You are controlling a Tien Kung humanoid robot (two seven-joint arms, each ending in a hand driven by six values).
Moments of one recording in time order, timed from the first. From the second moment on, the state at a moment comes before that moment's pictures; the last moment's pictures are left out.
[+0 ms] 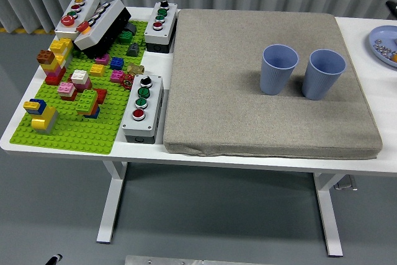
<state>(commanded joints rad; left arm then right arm) -0.10 0.12 -1.14 -0.18 1.00 -0.16 0.11 0.59 -0.40 1.32 1.22 -0.81 -0.33 -0.01</state>
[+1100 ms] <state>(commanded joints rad) -0.11 0.11 -1.12 -0.18 1.00 -0.16 0.10 0.63 -0.26 1.44 0.97 -0.75 -0.29 0.05</state>
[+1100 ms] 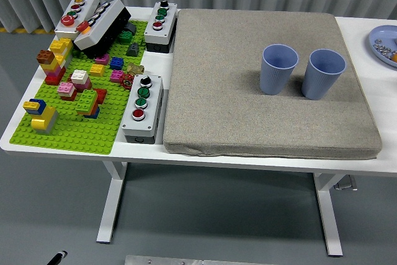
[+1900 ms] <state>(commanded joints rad) -0.10 0.11 -1.12 -0.18 0.98 -0.15 0.10 0.63 -0.27 1.42 0.98 -0.75 -0.29 0.05</state>
